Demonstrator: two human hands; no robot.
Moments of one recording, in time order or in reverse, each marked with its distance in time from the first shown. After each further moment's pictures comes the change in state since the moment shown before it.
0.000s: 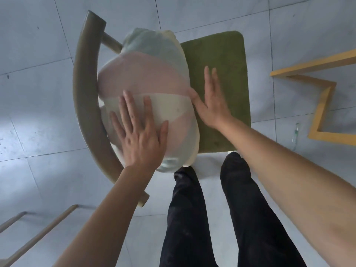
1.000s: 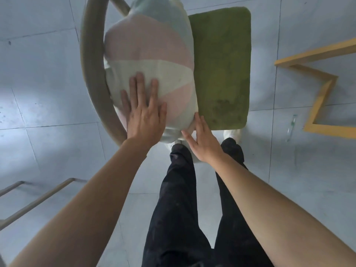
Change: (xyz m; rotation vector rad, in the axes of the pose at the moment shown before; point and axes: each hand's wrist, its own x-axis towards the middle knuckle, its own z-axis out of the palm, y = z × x) left_hand -0.037 -0.006 0.013 -0.089 -0.140 0.006; right_hand -0.149 0.043 0.079 -0.019 -0.324 0.176
